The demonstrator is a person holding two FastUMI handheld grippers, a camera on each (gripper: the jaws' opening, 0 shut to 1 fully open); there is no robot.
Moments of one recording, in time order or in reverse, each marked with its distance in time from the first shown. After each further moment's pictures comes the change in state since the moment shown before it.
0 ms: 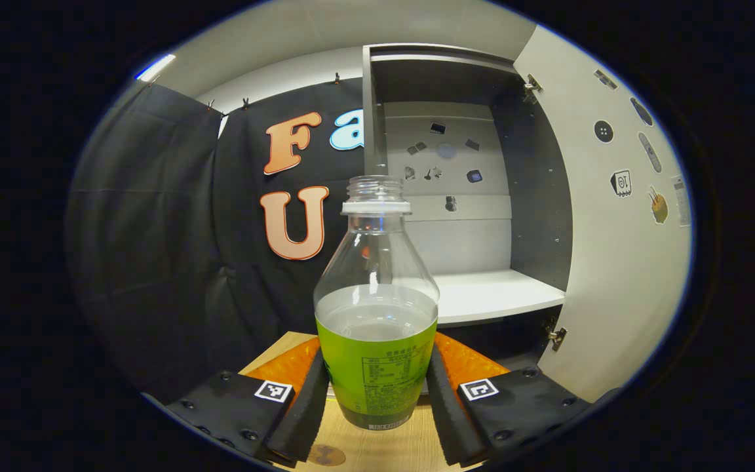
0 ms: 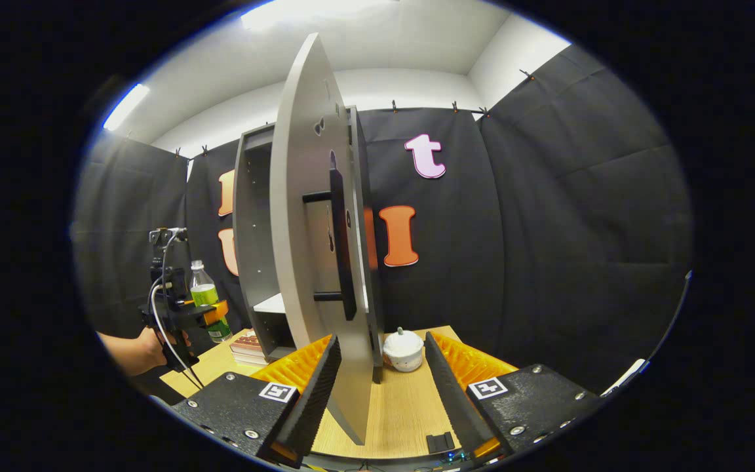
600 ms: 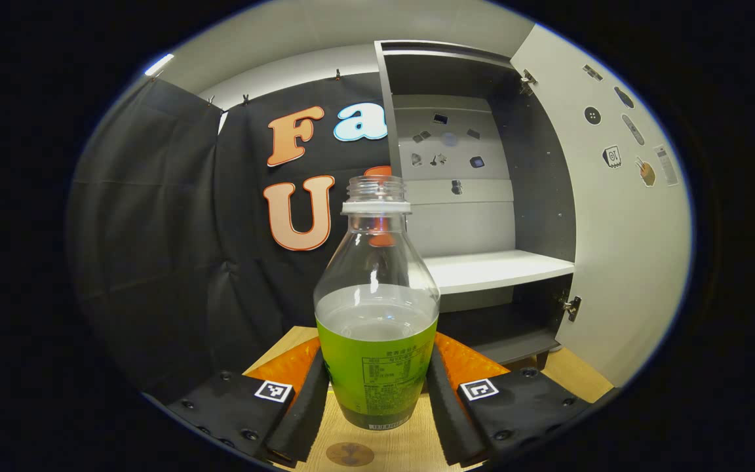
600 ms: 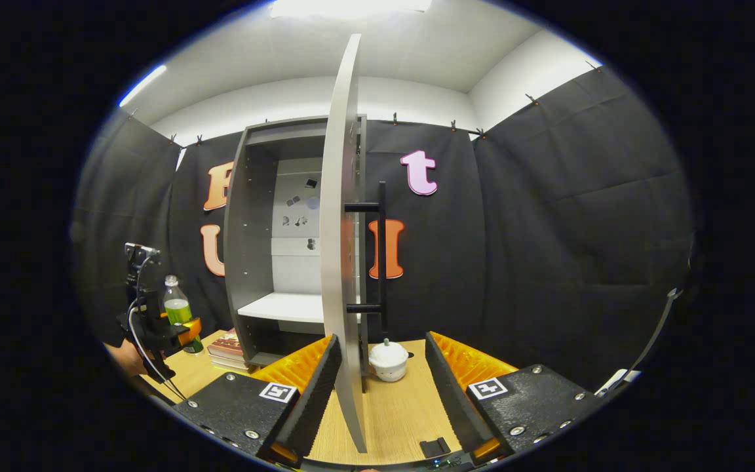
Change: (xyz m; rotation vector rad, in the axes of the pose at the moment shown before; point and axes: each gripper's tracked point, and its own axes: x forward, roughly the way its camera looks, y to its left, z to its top) left arm -0.008 0.044 -0.053 0.022 0.001 -0.029; right arm 0.000 0.030 0.005 -0.062 -0.052 -0.120
